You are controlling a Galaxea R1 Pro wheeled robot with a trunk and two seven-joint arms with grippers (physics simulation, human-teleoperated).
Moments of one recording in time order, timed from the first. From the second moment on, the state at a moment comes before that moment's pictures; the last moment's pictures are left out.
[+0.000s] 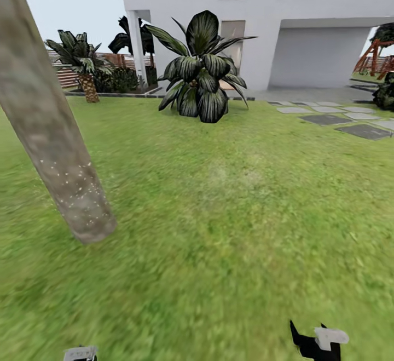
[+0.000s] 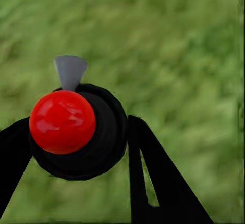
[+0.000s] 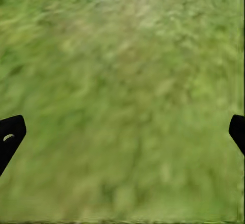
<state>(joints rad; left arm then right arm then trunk) -0.36 0.19 0.51 -0.09 -0.32 -0.46 -0.23 -0.31 -0.07 -0.79 -0.38 0.51 -0.59 0.24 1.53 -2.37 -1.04</state>
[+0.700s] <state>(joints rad) -0.35 0.19 0.51 -0.09 -0.31 -0.46 -0.22 -0.31 -0.08 -0.79 -0.35 0.51 -0.59 0.25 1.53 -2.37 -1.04</state>
